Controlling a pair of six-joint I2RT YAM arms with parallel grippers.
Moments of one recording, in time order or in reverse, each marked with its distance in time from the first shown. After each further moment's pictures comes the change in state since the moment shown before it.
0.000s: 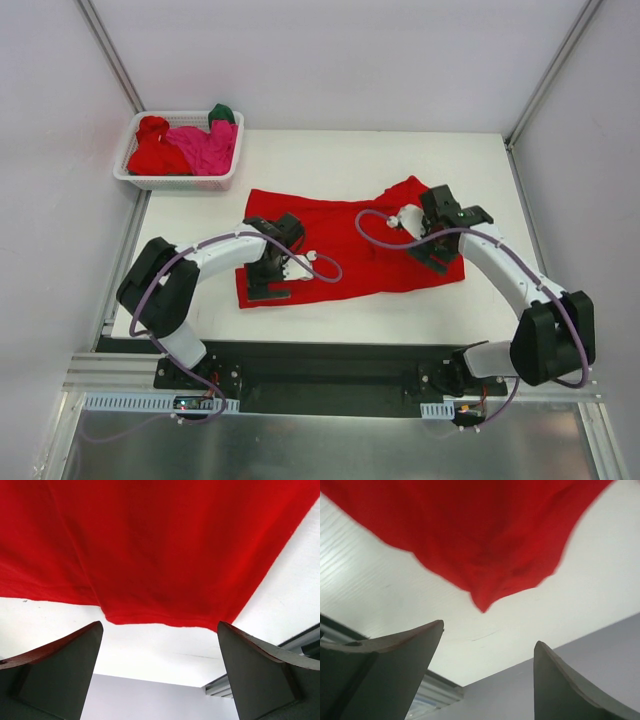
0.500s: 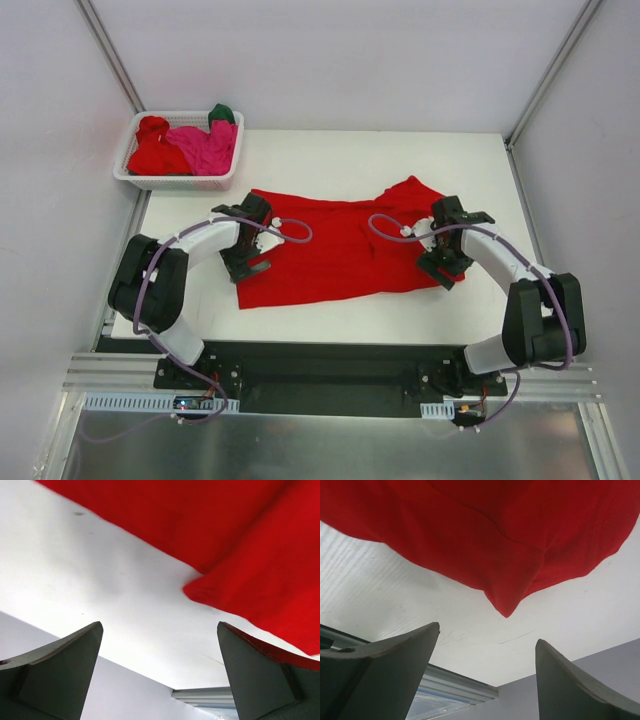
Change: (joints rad) left arm 0.258 -0.009 -0.041 0.148 -0.117 -0.108; right arm -0.121 0.056 -0.156 0.006 -0.063 0.036
